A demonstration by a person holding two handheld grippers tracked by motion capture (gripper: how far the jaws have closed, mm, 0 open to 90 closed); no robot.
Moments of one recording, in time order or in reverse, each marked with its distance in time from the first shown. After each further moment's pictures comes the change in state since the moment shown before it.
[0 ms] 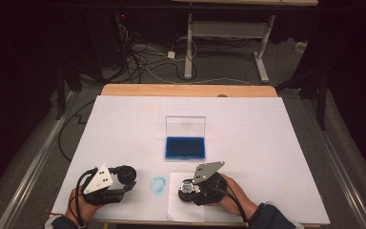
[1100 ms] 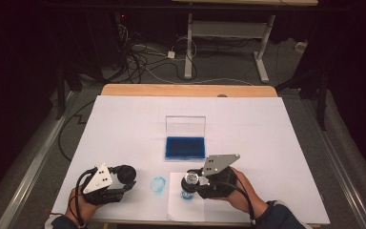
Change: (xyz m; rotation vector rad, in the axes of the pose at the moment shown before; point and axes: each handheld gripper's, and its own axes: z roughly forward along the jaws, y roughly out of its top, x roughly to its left) left arm 0.001 0.001 0.000 -0.003 0.003 -0.001; right arm 0.001 0.020 -0.042 -0.107 -0.055 -0.007
